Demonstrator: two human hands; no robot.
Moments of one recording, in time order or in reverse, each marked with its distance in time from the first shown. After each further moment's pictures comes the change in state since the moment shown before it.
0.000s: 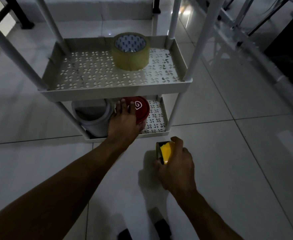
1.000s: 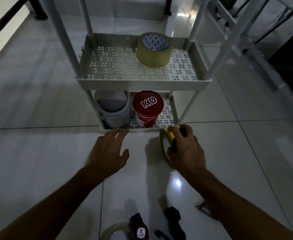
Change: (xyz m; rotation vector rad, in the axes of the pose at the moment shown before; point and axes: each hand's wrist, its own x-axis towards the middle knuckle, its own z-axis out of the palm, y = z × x) left_hand -0.121 -0.084 -0.011 -0.138 0.001 0.119; right_hand 0.004 -0.034 -0.018 -0.362 -0.105 -0.237
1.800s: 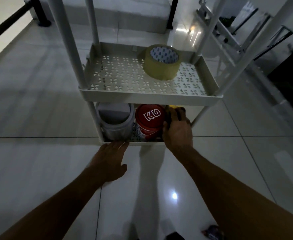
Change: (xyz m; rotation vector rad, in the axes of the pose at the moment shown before) left_hand 0.042 -0.034 0.030 0.114 -0.293 0.046; right_hand 0.108 -0.030 0.015 0.070 0.236 -0.013
